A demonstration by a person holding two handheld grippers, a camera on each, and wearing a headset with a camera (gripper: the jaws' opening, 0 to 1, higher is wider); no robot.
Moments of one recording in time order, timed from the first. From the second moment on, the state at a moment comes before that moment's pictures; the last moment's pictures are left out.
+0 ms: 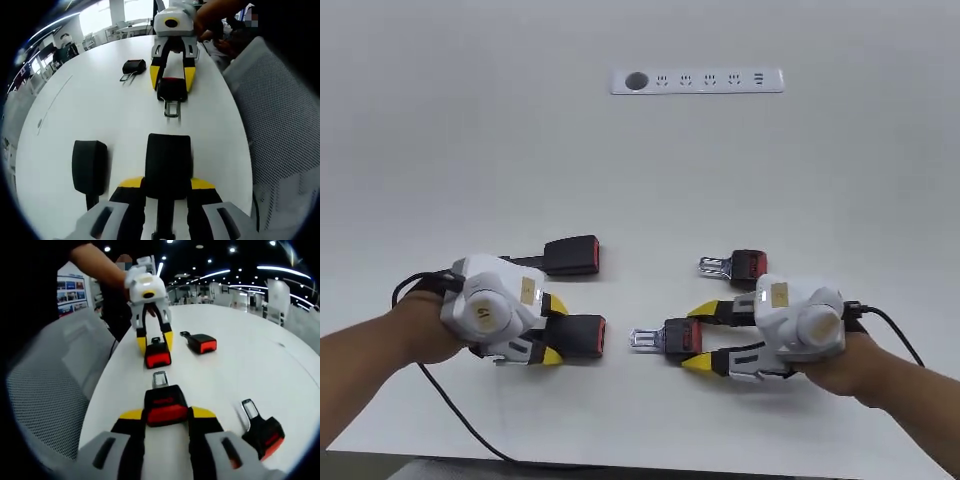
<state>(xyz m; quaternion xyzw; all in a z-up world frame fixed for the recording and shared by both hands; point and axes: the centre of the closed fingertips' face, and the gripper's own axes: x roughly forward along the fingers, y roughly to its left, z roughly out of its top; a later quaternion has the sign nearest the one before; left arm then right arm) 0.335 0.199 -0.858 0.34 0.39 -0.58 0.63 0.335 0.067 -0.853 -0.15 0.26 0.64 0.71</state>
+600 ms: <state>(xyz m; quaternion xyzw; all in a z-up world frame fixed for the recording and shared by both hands) 0.336 0.199 -0.859 0.34 0.39 -0.58 0.63 0.338 0.097 -0.854 -0.17 0.27 0.63 0.71</state>
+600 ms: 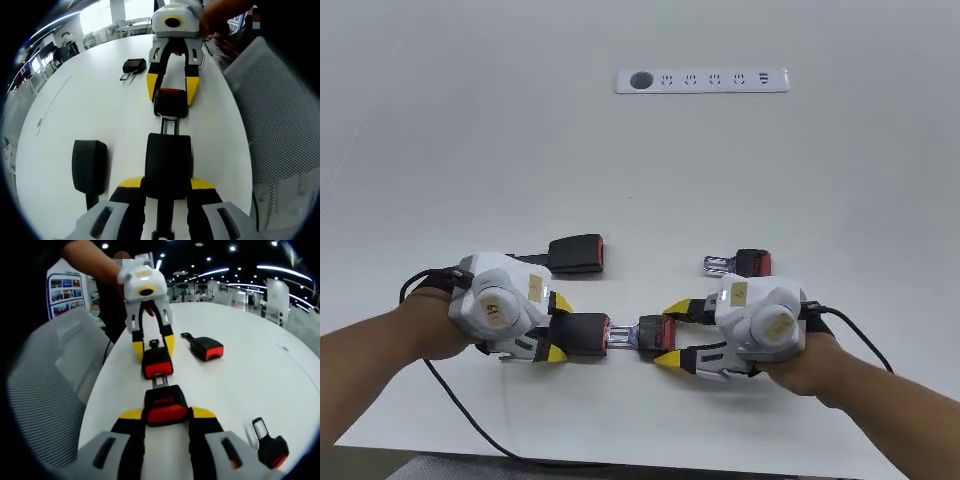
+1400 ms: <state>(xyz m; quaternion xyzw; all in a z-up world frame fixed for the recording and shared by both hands) 0.335 0.197 -0.860 0.35 0.39 -0.58 0.62 0.338 0.118 -0.855 -0.19 0.28 0.63 0.70</state>
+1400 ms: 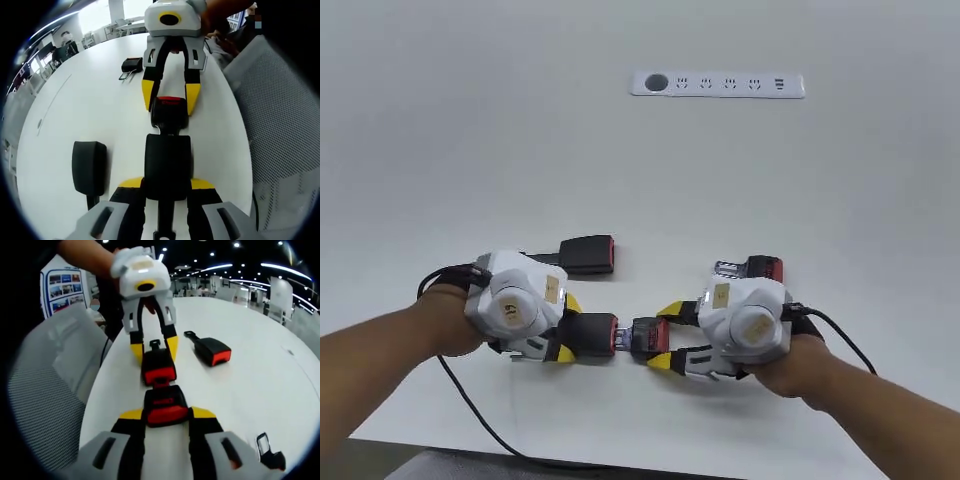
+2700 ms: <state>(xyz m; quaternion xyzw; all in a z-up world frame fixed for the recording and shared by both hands) 0.332 0.206 -0.856 0.32 0.36 -0.61 0.63 0.334 0.130 -0.856 -0.19 0.28 0.63 0.70</state>
